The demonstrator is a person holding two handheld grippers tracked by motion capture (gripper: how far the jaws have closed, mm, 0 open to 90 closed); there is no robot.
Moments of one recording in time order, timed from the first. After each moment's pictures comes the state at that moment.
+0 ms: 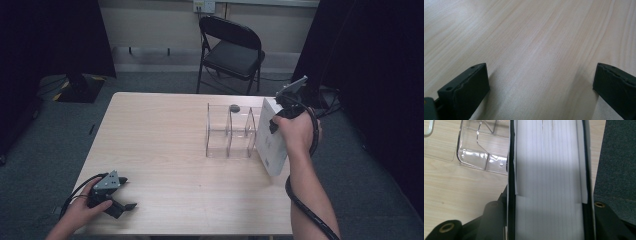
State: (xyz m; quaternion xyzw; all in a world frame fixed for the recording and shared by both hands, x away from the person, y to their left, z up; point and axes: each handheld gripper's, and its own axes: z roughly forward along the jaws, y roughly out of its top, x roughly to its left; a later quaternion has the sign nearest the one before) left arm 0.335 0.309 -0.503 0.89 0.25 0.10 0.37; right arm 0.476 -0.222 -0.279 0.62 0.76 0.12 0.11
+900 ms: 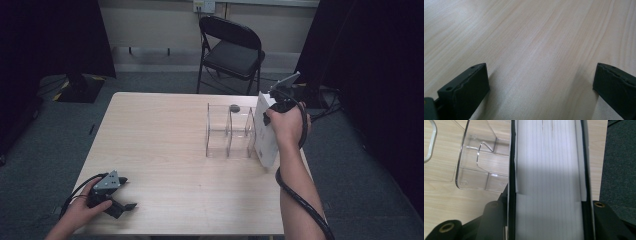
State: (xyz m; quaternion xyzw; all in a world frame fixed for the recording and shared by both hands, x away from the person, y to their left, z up) left arm 0.336 0.309 -0.503 0.89 0.25 0.10 0.37; right arm 0.505 -0.212 -0.289 0.63 0.75 0.14 0.13
